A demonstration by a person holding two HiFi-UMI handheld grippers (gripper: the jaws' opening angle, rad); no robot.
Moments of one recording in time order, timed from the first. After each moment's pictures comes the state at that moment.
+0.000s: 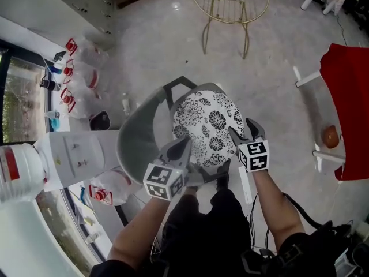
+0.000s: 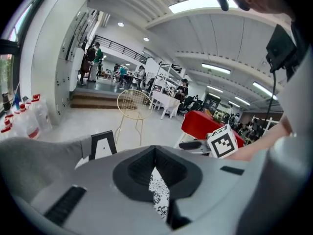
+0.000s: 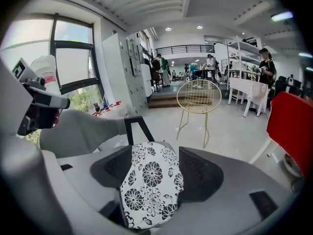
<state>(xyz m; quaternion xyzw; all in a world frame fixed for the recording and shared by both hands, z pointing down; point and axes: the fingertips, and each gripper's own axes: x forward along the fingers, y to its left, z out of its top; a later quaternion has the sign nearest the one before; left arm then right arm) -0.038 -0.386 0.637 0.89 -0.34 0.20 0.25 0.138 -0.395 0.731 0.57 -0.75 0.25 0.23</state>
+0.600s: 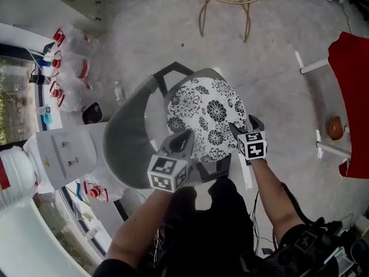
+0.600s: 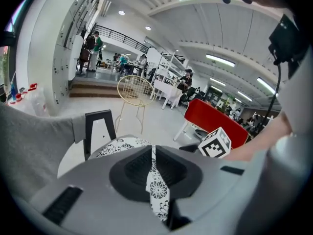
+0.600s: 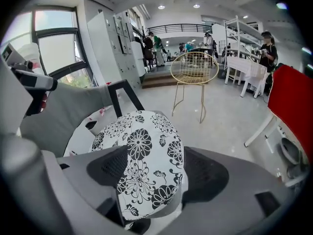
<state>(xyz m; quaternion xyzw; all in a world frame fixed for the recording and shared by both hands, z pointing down) -0.024 -0.390 0.723 0.87 -0.33 0.25 0.28 0.157 -0.378 0.865 0.56 -0.70 0.33 0.29</state>
